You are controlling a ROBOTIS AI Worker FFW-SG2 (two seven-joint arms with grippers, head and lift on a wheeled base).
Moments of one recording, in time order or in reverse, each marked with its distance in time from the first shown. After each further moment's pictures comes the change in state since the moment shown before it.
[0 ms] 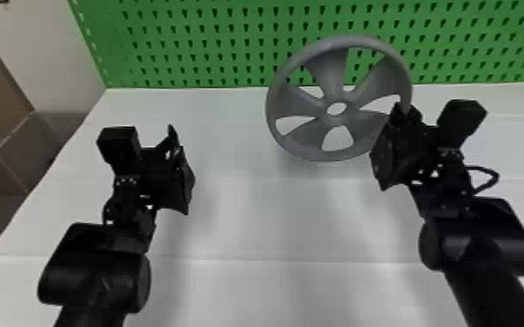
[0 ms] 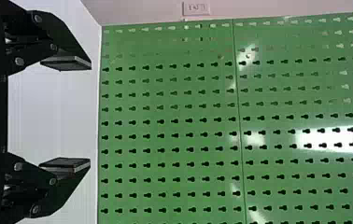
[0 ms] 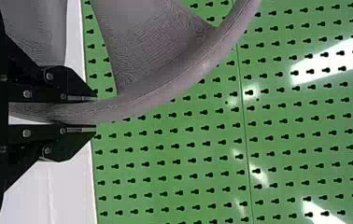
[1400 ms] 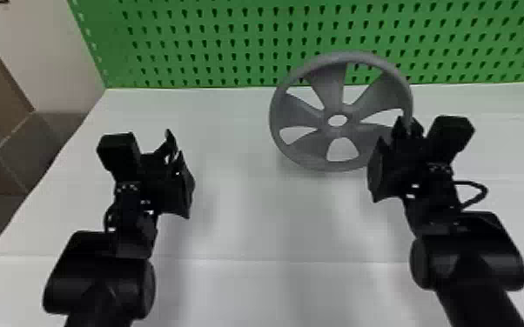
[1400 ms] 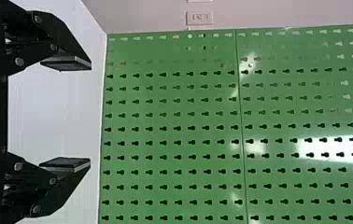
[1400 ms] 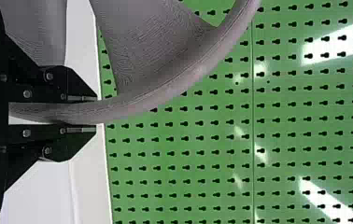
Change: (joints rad) left arm 0.018 -0.050 0.036 0.009 -0.040 -0.024 0.000; right arm 0.060 0.022 0.023 -0.038 0.078 -0.007 -0.158
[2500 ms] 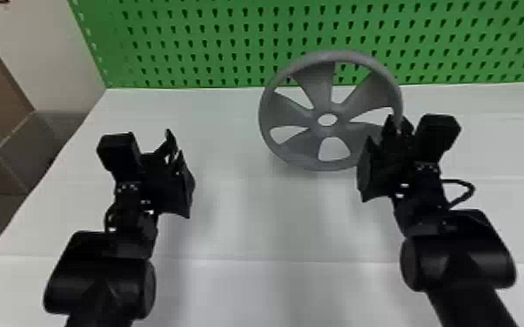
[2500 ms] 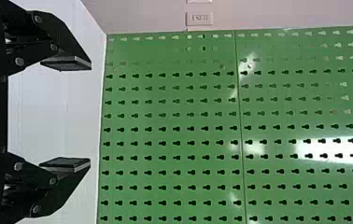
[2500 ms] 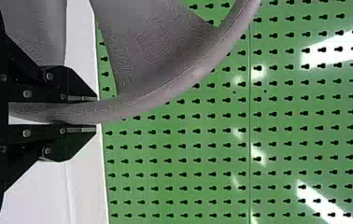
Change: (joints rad) left arm -0.002 -0.002 0.000 0.003 0.002 -0.005 0.000; right arm 0.010 0.008 0.044 -0.036 0.005 0.024 -0.043
